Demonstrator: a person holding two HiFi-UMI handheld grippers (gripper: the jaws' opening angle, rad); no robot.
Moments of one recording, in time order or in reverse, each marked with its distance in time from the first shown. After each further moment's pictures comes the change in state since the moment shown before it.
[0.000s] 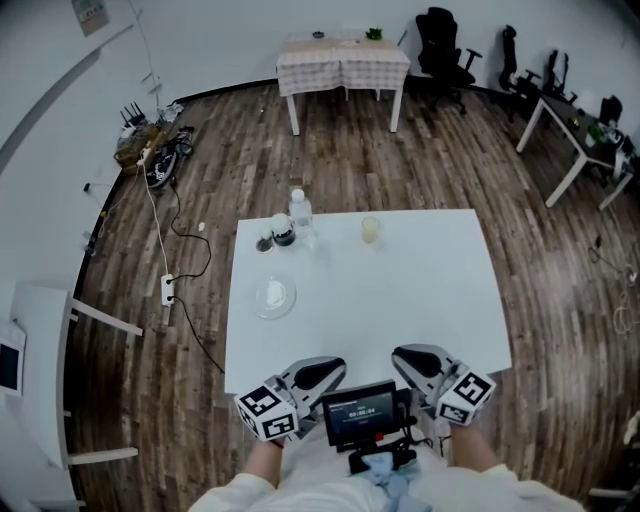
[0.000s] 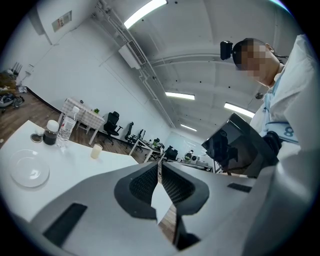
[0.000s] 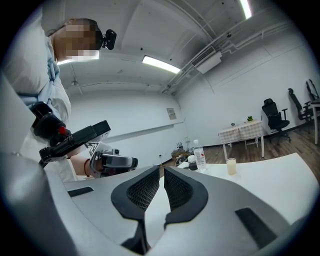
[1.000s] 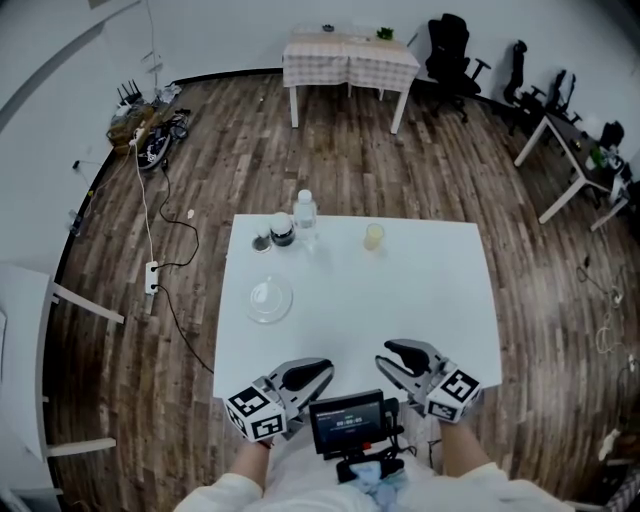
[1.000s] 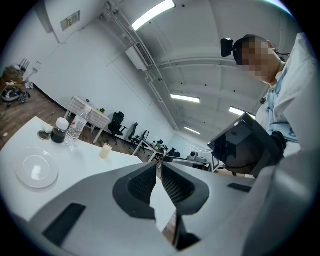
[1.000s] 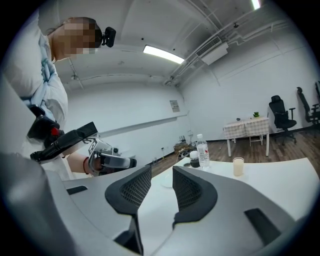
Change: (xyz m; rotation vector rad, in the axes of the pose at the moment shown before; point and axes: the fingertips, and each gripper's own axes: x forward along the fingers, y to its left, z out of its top) left arm -0.015 0.046 0.002 -0.048 -0.025 0.027; right arm 0.053 -0.015 -0.001 -0.022 0.099 0.041
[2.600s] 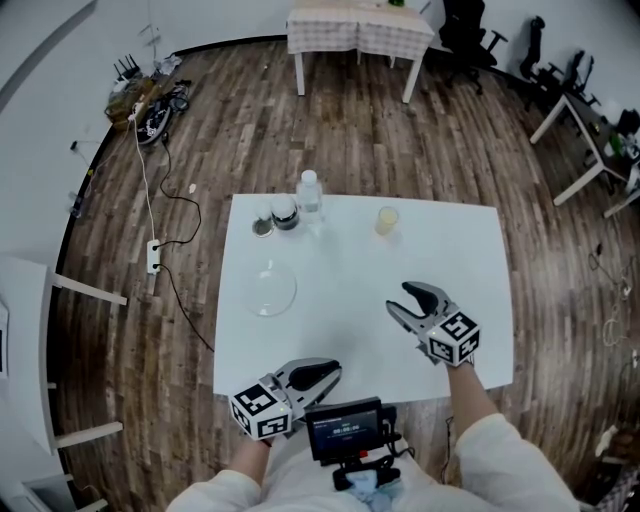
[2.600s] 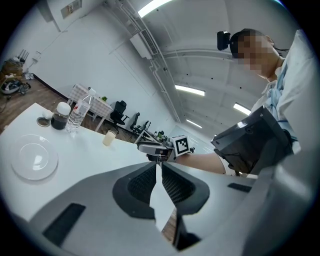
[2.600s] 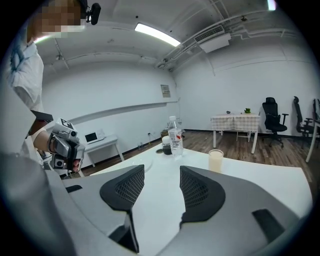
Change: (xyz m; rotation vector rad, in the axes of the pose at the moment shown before) left arm 0.017 0.029 -0.029 -0.060 0.124 0.006; right arm 0.059 -0.152 -0.043 -0.044 0.184 -0.141
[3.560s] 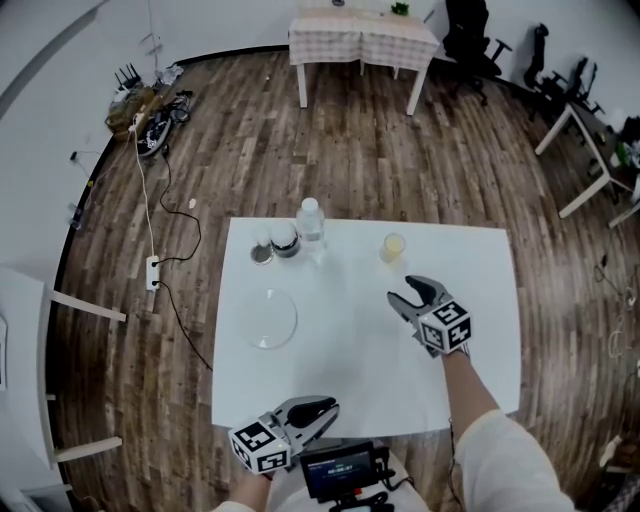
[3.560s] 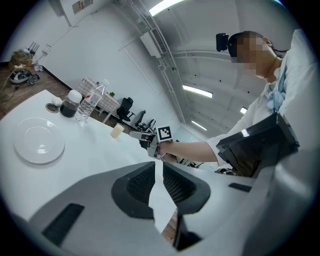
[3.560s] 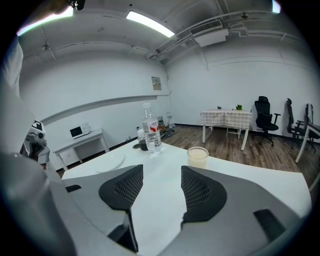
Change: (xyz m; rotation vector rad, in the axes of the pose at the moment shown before) left arm -0.002 0.029 -0.025 -0.085 0.004 0.031; right arm 0.074 -0.095 -0.007 0.010 0.082 -0.117
